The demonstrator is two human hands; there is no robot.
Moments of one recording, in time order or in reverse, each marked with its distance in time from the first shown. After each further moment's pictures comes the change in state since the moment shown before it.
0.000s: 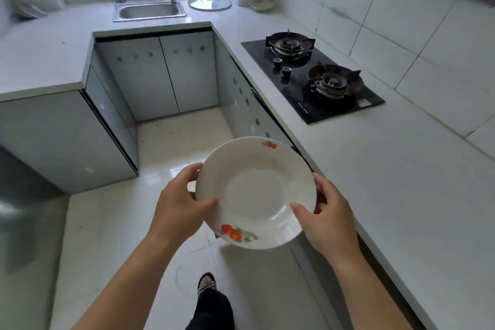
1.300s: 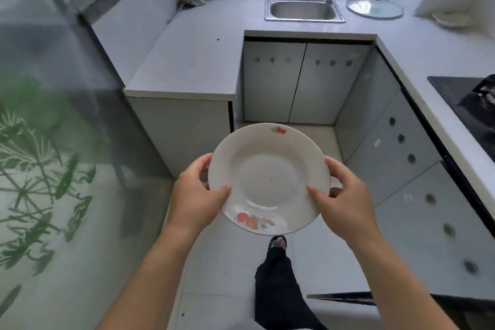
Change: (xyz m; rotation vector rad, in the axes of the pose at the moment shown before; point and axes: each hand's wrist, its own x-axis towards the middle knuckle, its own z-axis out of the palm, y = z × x) left_hand 0.249 -0.162 -0.348 -0.166 0.422 -0.222; right_hand 0.181 -0.218 0.437 -0.069 -0.354 -0.188
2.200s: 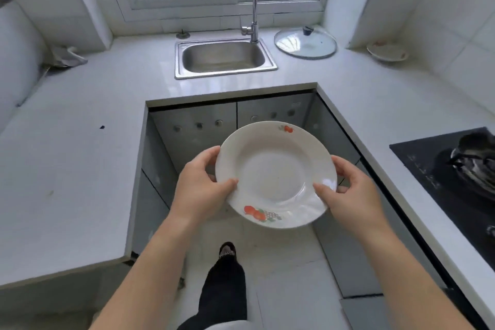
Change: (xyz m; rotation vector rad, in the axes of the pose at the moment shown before) left_hand 0.450 0.197 0.274 0.092 -0.298 0.223; right_hand 0.487 -0.004 -0.107 0.142 0.230 0.138
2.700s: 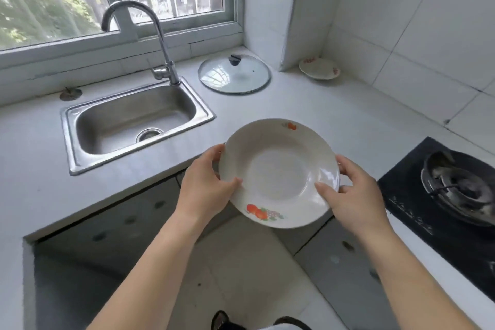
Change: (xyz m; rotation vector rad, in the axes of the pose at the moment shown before) left_hand 0.320 0.081 0.098 0.099 -0.332 0.211; right_hand 0.246 -0.049 -0.010 -0.072 0.359 0.054
